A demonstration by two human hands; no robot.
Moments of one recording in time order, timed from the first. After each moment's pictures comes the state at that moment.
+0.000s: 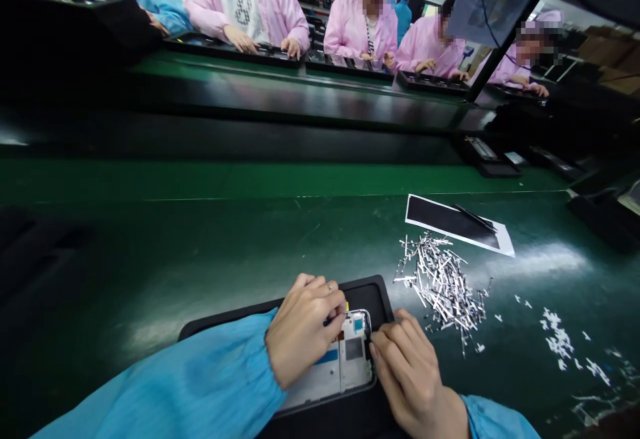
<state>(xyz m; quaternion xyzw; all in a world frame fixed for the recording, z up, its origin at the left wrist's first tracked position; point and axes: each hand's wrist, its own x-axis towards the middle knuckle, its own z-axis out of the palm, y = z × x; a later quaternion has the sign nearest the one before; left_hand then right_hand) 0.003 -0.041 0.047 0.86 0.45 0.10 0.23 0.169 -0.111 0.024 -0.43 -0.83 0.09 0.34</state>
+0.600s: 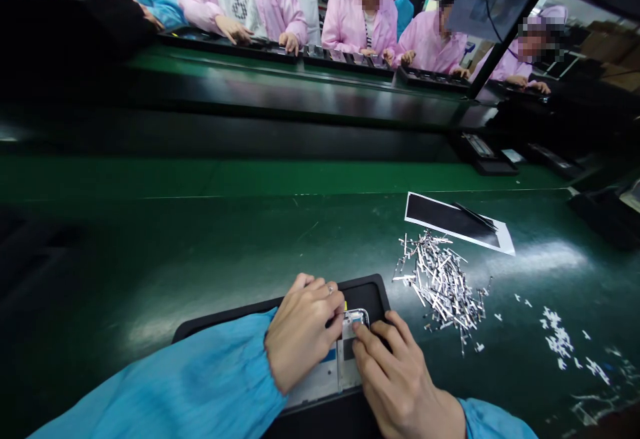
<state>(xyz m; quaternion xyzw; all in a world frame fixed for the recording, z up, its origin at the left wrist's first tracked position) 0.007 -0.043 0.045 0.87 0.45 0.10 0.19 0.164 -0.108 0.032 -0.39 -0.88 0.00 0.26</state>
